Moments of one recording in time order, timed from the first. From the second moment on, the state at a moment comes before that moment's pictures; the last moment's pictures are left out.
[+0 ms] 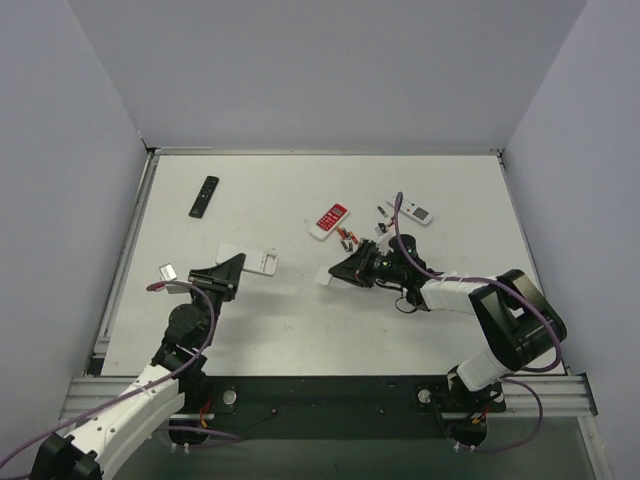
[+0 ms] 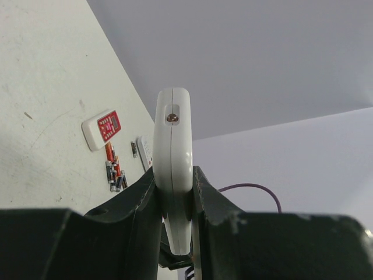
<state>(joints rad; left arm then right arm) -0.52 0.57 0.02 0.63 -0.38 -1.36 0.52 1.55 0.50 0.64 -0.50 1.17</state>
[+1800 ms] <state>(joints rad) -0.50 0.51 0.02 0.47 0.09 -1.12 0.39 1.56 1.05 -0.40 0.09 0.49</state>
